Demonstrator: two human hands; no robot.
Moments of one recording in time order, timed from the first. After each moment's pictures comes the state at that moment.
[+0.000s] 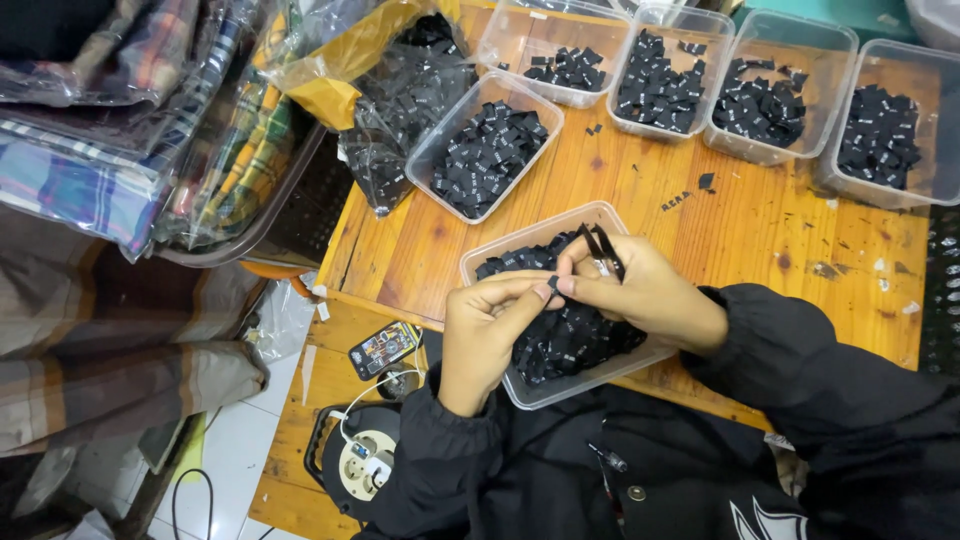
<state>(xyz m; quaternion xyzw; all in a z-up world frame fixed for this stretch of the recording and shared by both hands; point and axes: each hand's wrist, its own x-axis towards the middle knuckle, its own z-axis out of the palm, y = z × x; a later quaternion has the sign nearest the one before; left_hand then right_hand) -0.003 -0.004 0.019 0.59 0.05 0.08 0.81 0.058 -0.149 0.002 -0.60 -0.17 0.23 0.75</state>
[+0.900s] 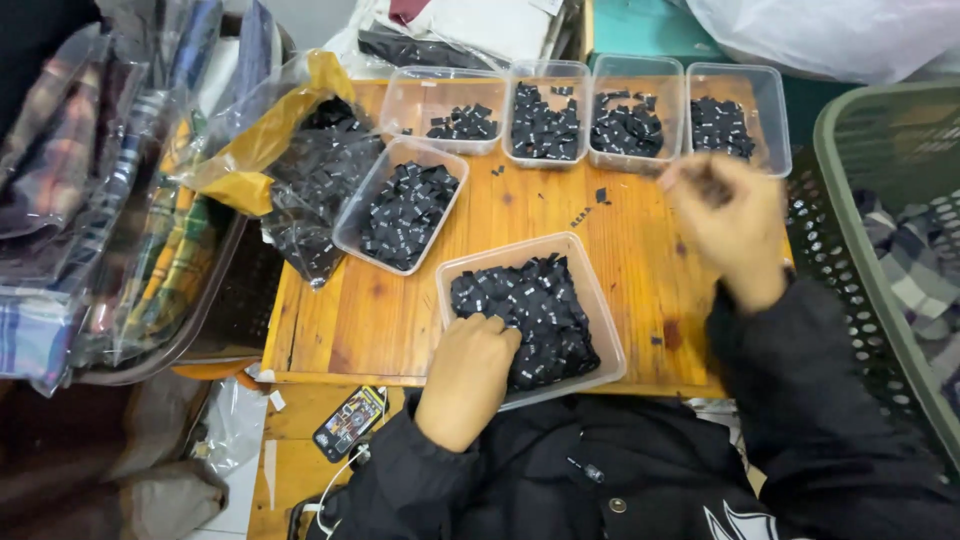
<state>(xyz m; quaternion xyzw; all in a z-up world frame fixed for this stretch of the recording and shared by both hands) 0.009 -0.002 -0.022 0.93 -0.34 0.05 0.11 0.064 -0.261 0.035 -0.89 -0.11 -0.26 0.37</state>
